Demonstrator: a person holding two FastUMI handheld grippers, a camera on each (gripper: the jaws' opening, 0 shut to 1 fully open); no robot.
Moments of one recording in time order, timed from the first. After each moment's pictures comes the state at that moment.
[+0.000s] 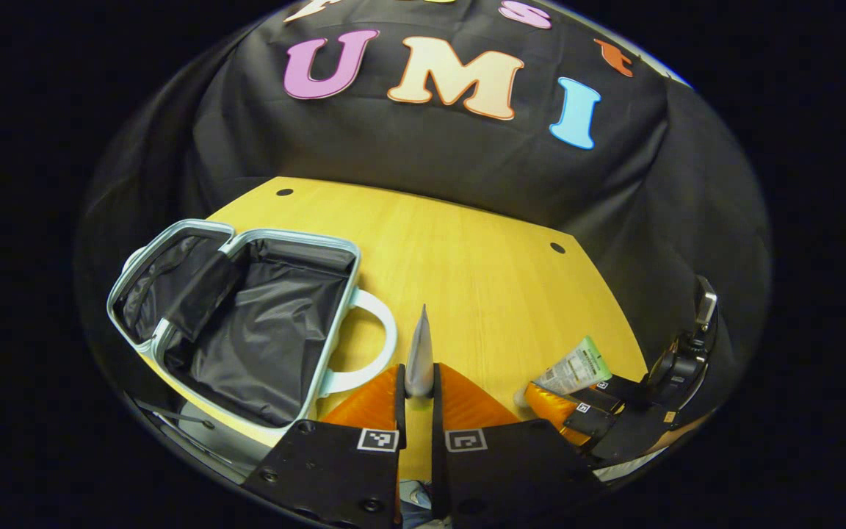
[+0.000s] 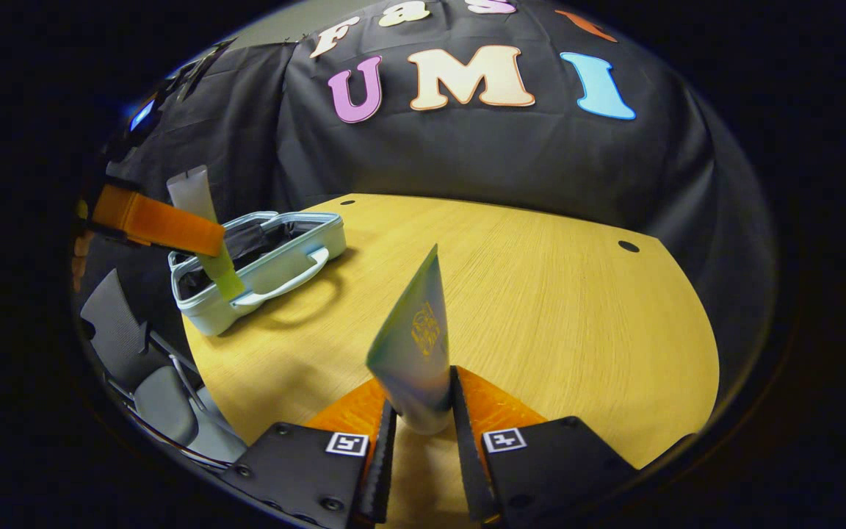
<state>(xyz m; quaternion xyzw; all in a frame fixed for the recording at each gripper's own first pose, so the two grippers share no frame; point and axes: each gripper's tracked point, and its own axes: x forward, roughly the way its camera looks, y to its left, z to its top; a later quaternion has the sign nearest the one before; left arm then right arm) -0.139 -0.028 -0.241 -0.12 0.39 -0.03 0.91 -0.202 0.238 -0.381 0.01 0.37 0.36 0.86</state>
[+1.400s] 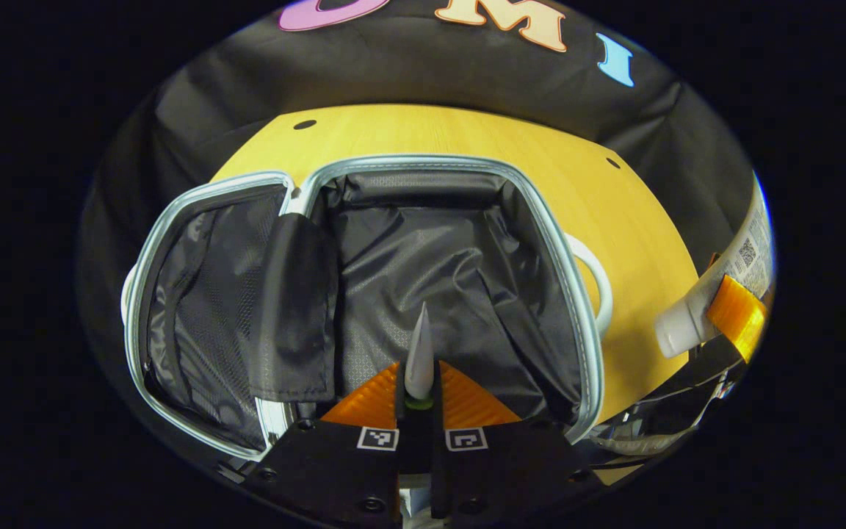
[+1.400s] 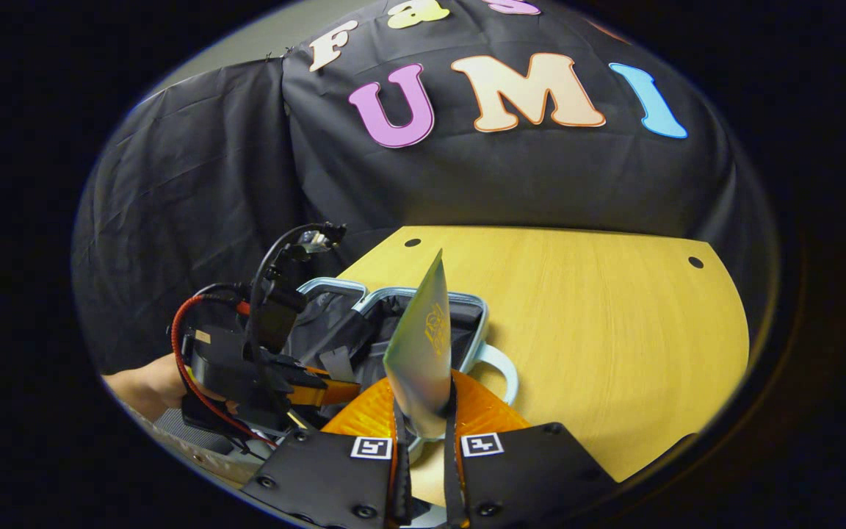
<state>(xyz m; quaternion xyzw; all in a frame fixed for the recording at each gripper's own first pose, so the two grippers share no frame) -0.121 0.175 -0.345 -0.04 0.55 -0.13 0.82 -0.243 0.487 -0.224 0.09 0.41 0.35 0.84</state>
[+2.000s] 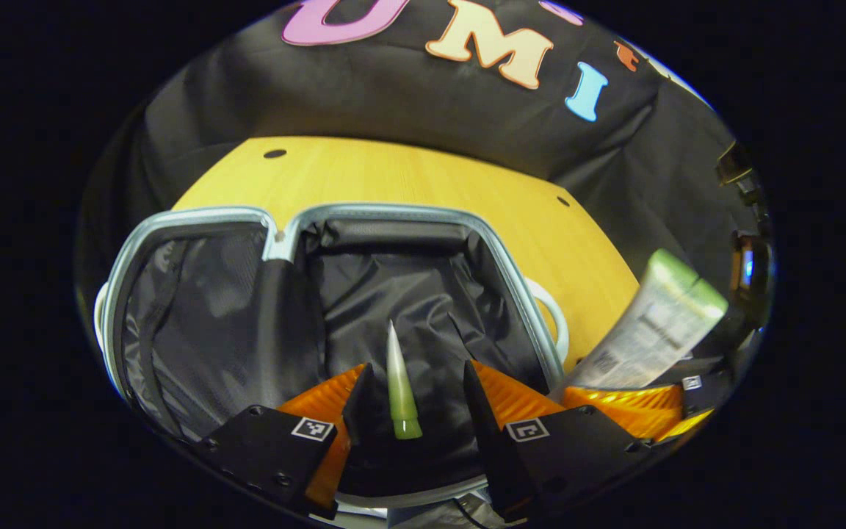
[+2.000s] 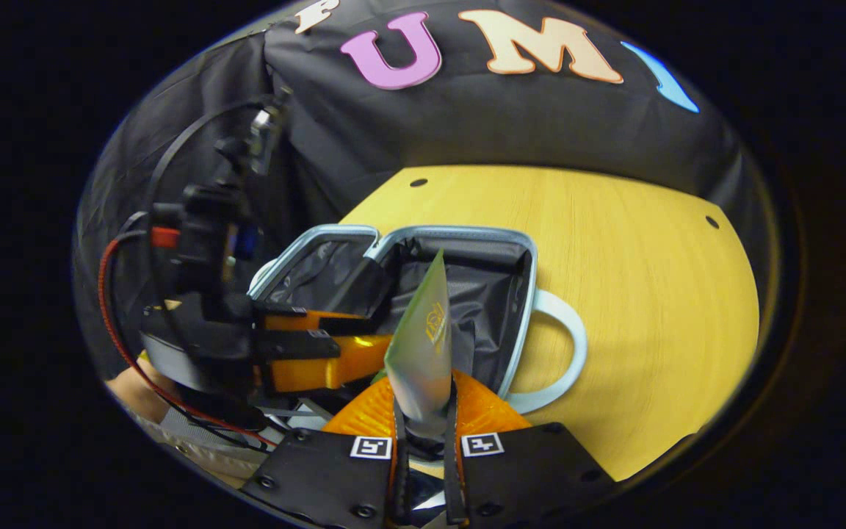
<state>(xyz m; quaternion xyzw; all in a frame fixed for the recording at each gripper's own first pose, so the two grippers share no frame) -0.086 0.183 -0.309 -0.10 0.46 -0.19 0.86 -0.296 0.542 -0.276 0.07 0.53 0.34 0.78</state>
